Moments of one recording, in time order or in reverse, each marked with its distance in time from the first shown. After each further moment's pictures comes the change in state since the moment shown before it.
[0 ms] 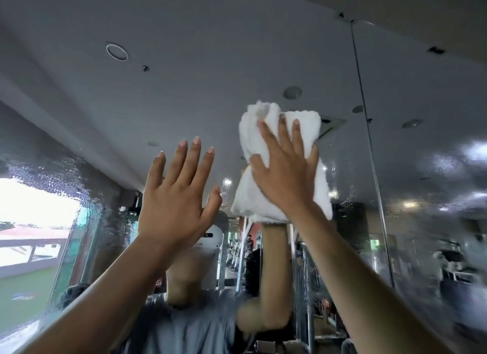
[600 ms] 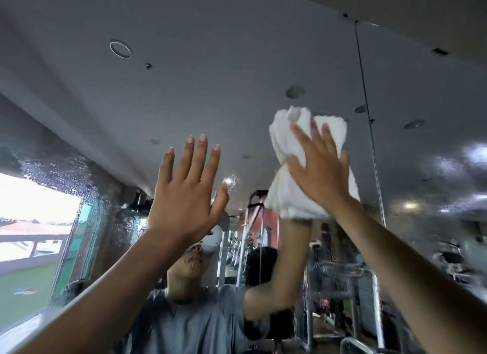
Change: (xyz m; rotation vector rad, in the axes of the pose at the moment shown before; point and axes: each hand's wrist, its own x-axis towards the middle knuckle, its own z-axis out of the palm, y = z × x) left_hand 0.004 0.000 0.004 0.037 -0.007 0.032; right_hand 0.000 0.059 -0.010 0.002 -0.036 0.002
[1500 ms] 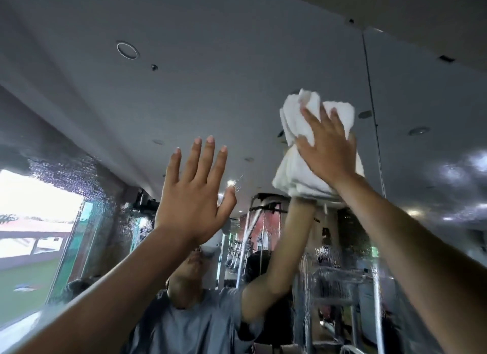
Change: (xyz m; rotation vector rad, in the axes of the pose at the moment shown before) left_hand 0.004 0.000 0.003 -0.004 0.007 0.003; right_hand 0.049 0.005 -0.008 -0.011 0.046 -0.004
